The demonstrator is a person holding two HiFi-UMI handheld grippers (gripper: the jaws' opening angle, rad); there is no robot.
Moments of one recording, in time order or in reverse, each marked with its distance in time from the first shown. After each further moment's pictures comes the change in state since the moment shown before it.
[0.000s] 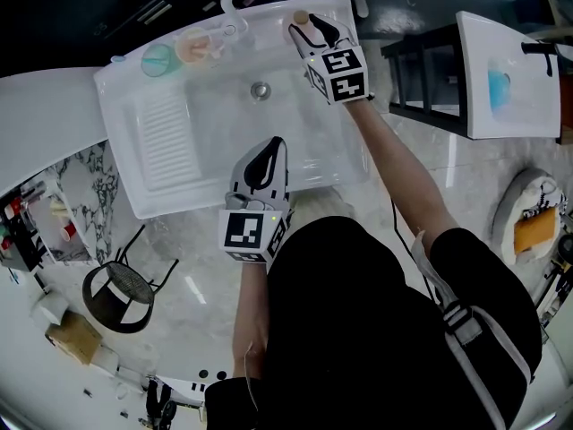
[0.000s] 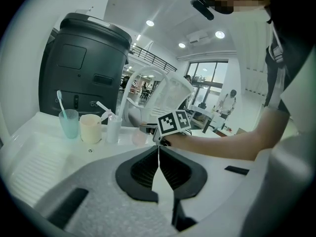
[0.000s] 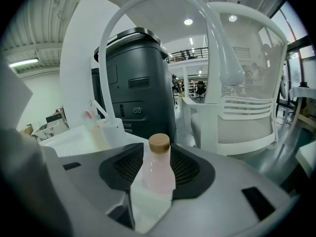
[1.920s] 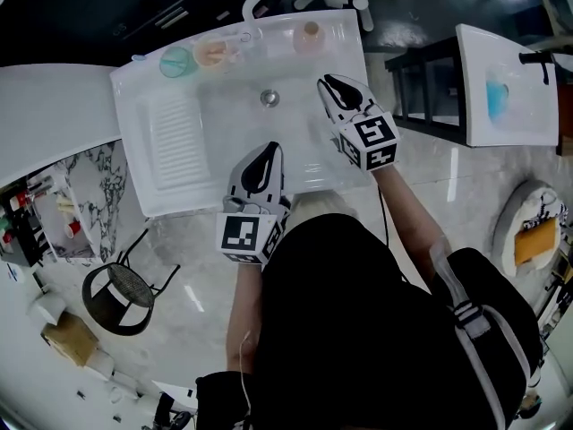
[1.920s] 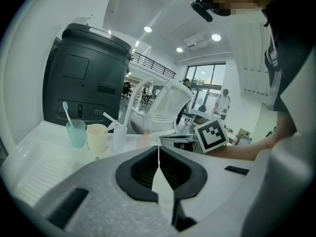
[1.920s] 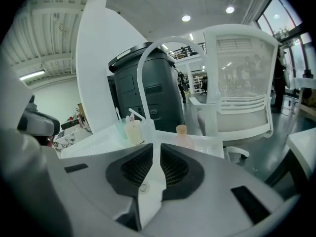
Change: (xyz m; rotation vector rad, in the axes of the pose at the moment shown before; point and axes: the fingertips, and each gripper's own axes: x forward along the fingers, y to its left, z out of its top) left arm -0.027 0.010 0.018 0.032 -0.059 0.013; right arm -0.111 0.057 -0.010 0.057 0.008 0.103
